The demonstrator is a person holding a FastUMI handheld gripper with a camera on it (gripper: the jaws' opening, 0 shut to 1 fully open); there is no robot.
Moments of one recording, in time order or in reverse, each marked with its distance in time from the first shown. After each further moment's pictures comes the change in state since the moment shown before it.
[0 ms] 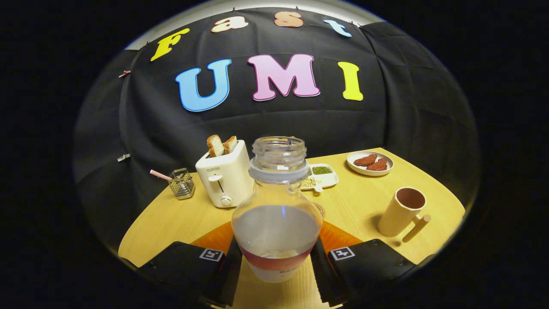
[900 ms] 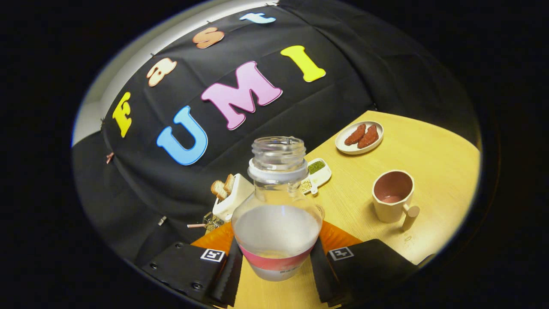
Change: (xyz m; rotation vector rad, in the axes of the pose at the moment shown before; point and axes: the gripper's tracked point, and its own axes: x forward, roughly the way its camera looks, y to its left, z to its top) arm -0.021 -0.088 0.047 0.557 0.020 0.095
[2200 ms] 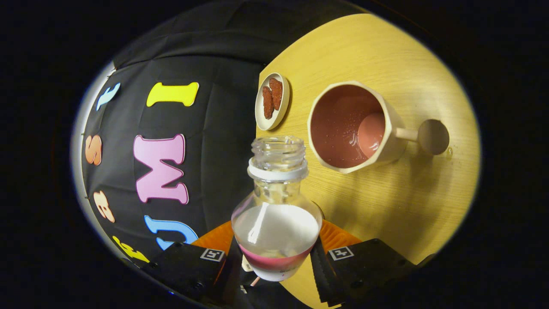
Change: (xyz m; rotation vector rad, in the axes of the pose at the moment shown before) arm 0.085 -0.083 -0.004 0.919 -0.030 -0.198
